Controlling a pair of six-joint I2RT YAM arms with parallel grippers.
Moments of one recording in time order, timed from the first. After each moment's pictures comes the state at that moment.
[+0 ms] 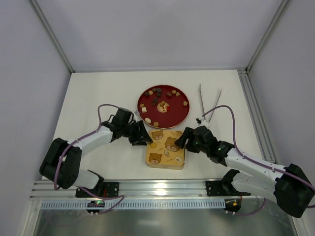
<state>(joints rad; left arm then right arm) -0.49 1.41 0.72 -0.26 0.52 -0.79 0.75 0.99 0.43 -0.14 0.09 0.93</state>
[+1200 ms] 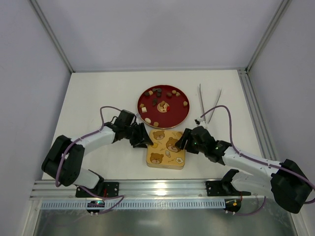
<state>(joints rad) -0.52 1.45 0.72 -0.27 0.47 -0.81 0.76 1.05 0.44 -0.14 0.10 0.94</state>
